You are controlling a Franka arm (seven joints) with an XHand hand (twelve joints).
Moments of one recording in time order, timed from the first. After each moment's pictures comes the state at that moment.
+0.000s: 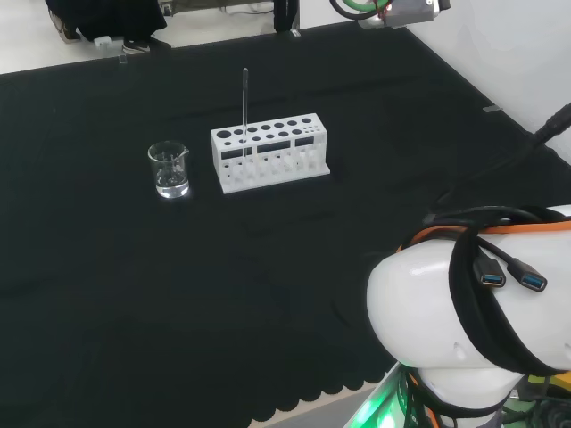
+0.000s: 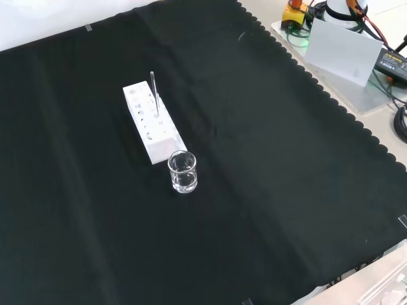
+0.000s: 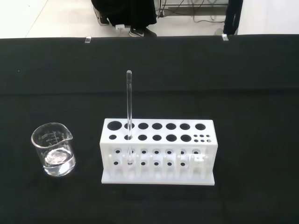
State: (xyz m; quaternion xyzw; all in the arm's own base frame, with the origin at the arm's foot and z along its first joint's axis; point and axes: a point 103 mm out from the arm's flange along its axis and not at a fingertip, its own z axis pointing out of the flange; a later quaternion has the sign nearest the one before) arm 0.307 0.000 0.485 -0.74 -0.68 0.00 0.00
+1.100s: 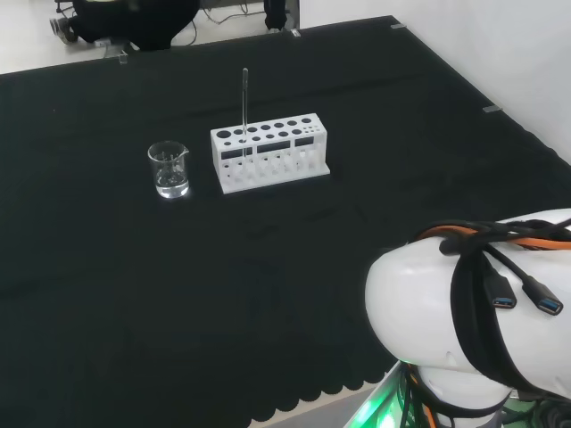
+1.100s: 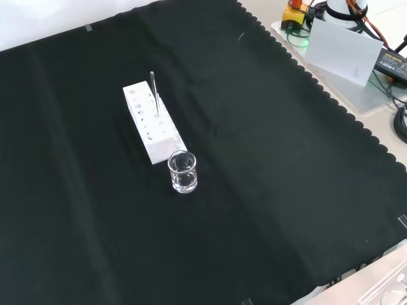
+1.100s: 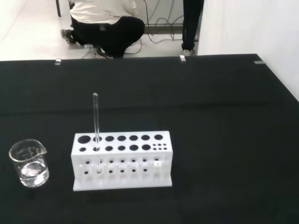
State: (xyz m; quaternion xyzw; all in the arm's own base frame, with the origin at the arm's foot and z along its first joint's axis) arm 0.227 -0.022 0.558 -0.77 -0.64 0.00 -0.03
